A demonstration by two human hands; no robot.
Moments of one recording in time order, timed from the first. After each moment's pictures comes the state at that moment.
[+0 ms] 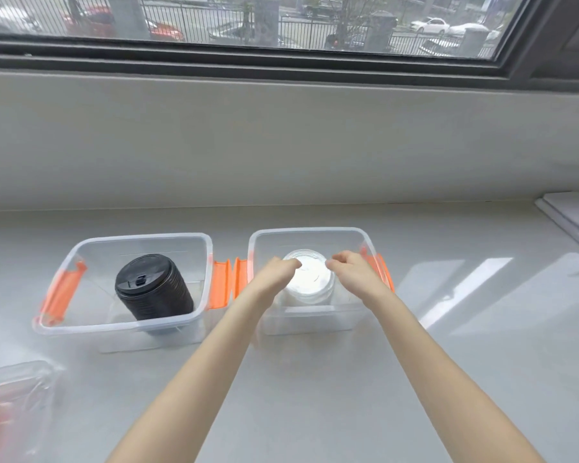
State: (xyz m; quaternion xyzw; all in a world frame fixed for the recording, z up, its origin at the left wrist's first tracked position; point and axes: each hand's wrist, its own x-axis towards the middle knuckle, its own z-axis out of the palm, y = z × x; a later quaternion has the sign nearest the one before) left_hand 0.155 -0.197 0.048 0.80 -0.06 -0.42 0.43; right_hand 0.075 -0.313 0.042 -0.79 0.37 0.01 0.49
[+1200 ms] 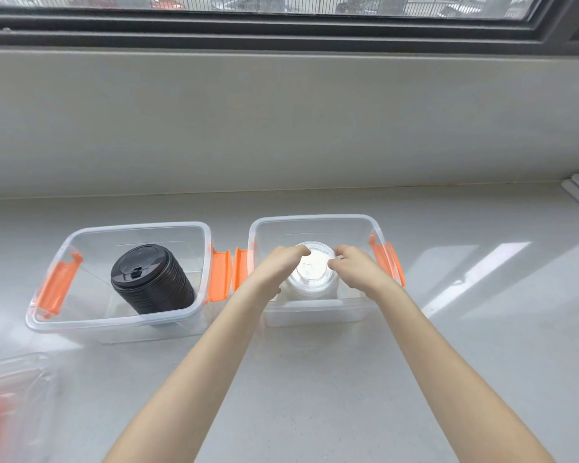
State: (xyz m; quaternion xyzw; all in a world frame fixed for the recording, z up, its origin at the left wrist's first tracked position) left_hand 0.162 -0.209 0.040 0.79 -0.04 -0.44 0.42; right_hand 0.089 -0.325 0.022 -0.82 0.35 0.09 0.44
